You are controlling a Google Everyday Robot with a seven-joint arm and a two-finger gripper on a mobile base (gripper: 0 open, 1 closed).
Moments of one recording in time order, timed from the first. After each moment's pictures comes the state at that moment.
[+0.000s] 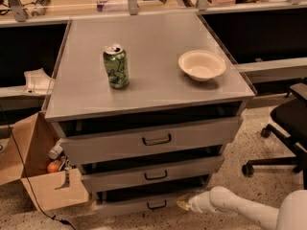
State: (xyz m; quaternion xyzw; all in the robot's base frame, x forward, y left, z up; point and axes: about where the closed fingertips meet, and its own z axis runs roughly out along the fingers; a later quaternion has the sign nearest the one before) arm 0.509 -0.155 0.190 -0.29 0.89 0.24 0.25
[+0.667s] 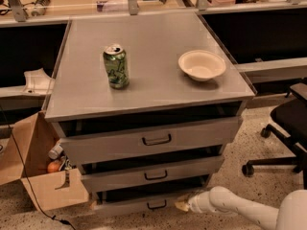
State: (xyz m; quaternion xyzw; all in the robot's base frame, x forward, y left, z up) arm 0.509 -0.155 0.190 -0.29 0.89 0.24 0.25
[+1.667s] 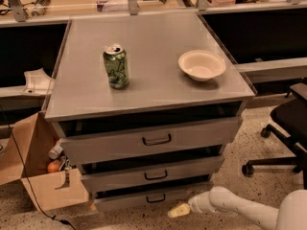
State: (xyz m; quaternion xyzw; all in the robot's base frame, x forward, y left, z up) arm 0.509 -0.155 0.190 -0.29 0.89 0.24 0.25
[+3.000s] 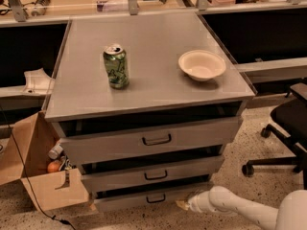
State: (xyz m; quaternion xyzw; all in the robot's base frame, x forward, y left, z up) arm 0.510 -0.153 0.188 -0.29 0.89 0.24 0.26
